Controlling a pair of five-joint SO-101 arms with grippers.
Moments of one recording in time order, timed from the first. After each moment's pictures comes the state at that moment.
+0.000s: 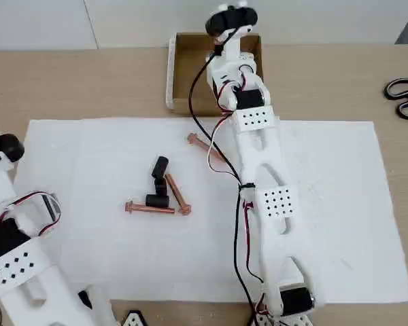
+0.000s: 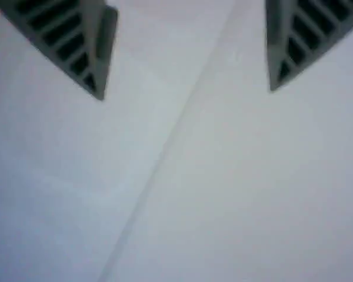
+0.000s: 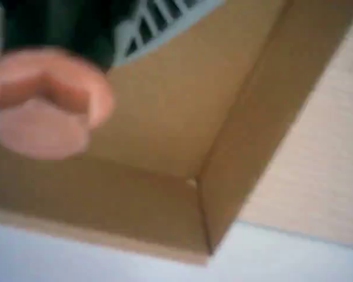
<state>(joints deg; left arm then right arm) -37.5 -50.0 45.9 76.2 -2.5 -14.2 74.1 -81.3 38.9 -2.6</state>
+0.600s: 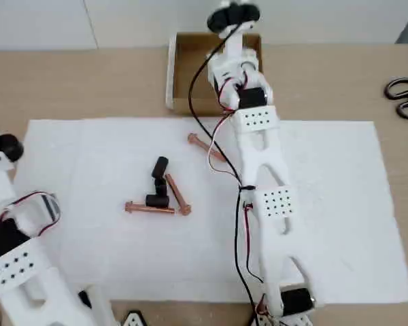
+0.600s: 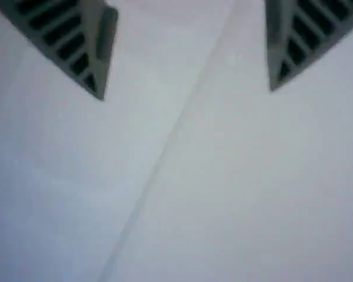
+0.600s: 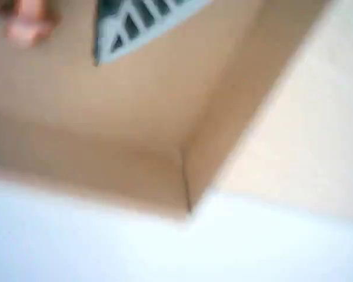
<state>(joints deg) -37.5 -50.0 45.9 76.2 -2.5 -14.8 74.7 -92.0 47.9 -2.6</state>
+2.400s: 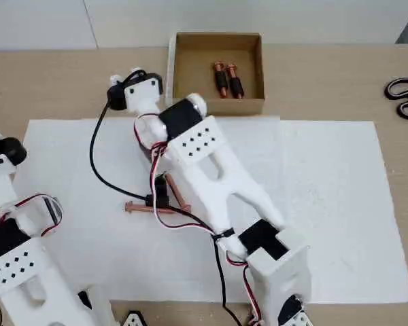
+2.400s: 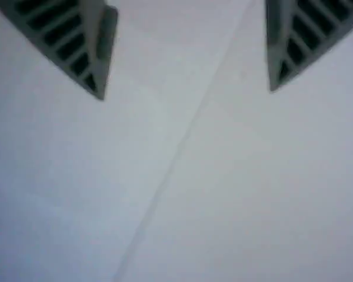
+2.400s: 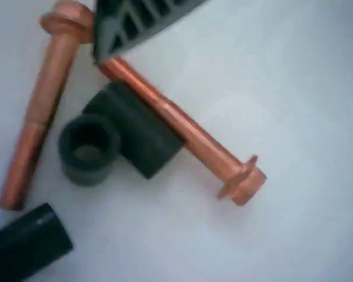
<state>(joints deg) -37.5 -50.0 47.3 77.3 -2.4 -41.5 23.1 -37.5 97.7 -4.9</state>
